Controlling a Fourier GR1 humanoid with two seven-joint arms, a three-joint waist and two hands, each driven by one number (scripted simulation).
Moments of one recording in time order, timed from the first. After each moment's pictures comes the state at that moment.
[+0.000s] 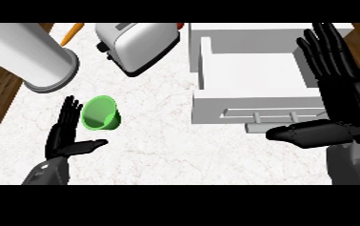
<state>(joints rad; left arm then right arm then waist) -0.38 0.26 0.34 -0.37 0.06 -0.20 -0.84 -0.27 -0.17 -0.10 -1.88 -0.11 0.16 0.12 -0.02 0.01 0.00</state>
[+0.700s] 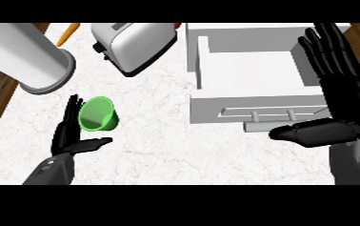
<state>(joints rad) -0.48 0.27 0.36 -0.16 0.03 -0.18 -0.97 -0.28 -0.19 -0.12 -1.87 -0.13 0.19 0.12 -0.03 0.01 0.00</state>
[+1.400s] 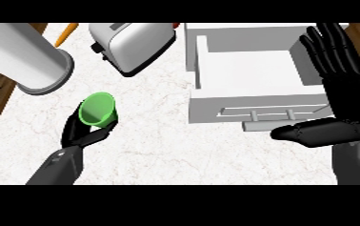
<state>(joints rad) -0.53 0.23 0.36 -0.17 0.03 -0.27 -0.97 -0.29 -0.20 -0.12 -1.88 -0.13 0.19 0.15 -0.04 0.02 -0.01</state>
